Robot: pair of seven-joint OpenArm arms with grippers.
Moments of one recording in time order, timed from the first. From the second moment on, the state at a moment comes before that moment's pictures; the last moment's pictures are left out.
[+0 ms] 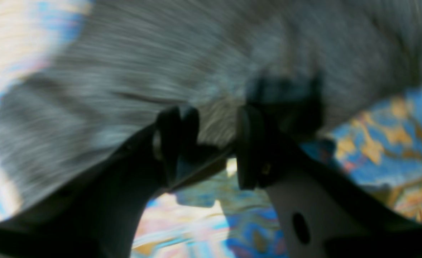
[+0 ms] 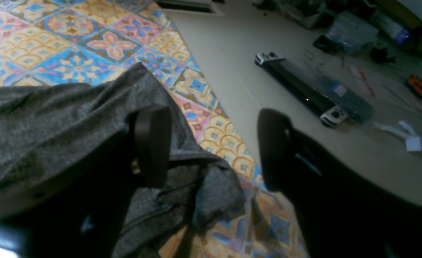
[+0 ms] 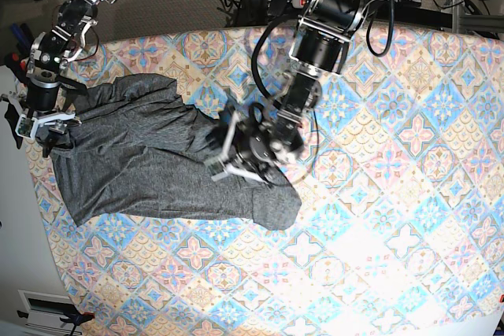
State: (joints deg) left arm -14.3 10.2 20.3 72.3 17.2 -40.9 38.2; right arm -8.5 5.7 42.7 94.4 -6.3 18.7 -7.8
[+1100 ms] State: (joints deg) left arm -0.3 -9.2 7.2 91.4 17.8 -40.2 52.8; right arm -8.5 0.6 42.5 100.3 -6.3 18.5 -7.7
